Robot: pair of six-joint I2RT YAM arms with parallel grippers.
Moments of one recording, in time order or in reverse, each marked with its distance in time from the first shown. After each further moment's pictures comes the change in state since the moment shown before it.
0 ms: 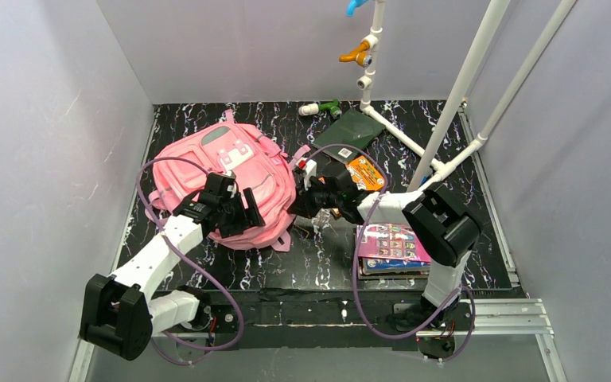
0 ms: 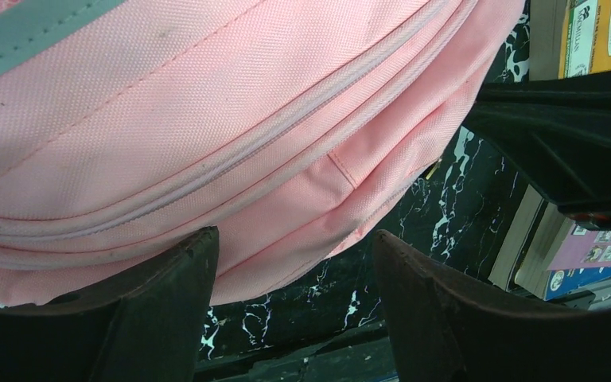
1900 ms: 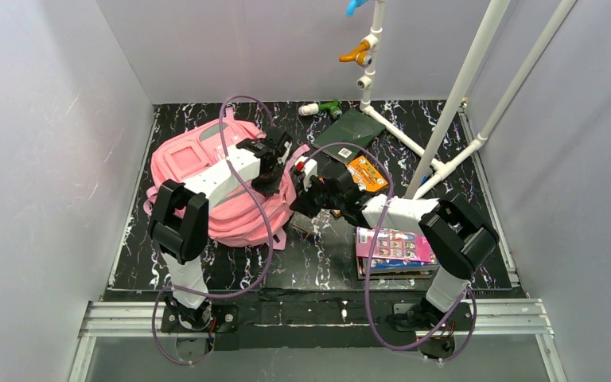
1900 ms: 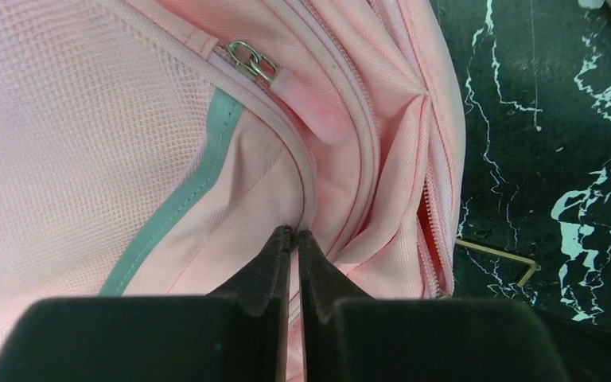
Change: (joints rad) left arm -0.169 0.707 0.691 -0.238 -0.310 0.467; right arm 0.048 -0.108 -0.015 -0.078 0.138 -0.079
